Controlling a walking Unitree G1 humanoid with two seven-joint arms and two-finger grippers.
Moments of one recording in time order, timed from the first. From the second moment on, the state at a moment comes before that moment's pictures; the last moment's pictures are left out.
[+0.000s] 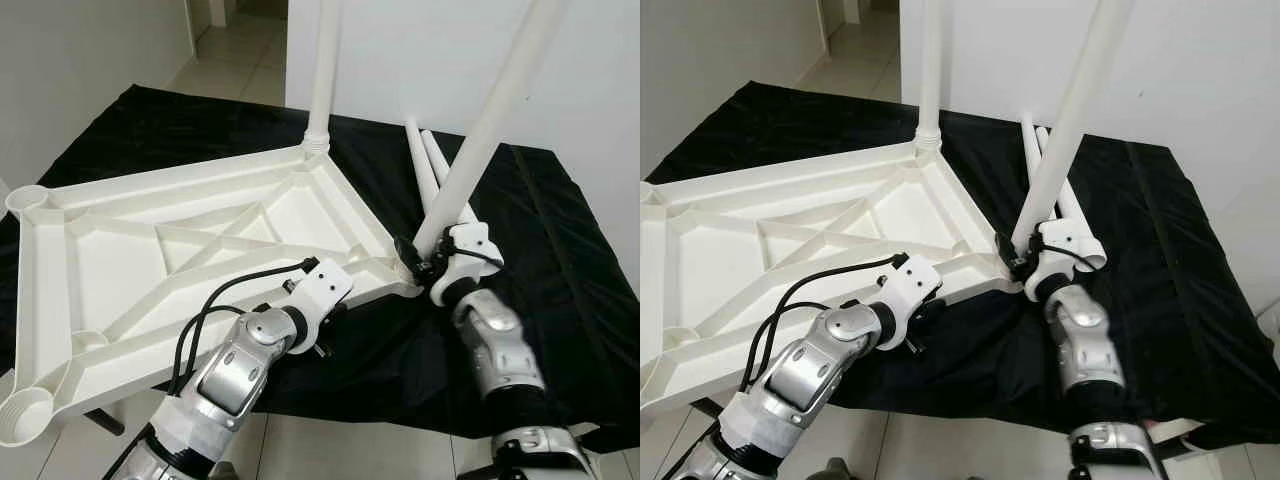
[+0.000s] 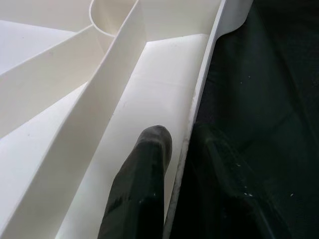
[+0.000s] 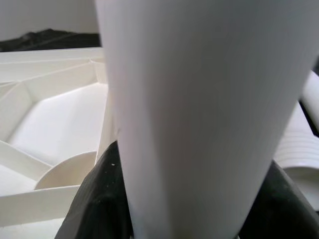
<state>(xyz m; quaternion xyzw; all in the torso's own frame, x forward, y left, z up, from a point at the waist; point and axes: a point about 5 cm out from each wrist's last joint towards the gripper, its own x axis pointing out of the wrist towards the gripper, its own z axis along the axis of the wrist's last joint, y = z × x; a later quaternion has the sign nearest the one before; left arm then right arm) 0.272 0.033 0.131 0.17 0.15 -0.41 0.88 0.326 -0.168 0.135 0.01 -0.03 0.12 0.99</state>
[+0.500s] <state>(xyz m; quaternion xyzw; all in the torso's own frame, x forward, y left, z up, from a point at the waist) 0.272 0.033 0.131 0.17 0.15 -0.41 0.88 0.312 -0.148 0.140 0.02 -0.01 -0.07 1.00</state>
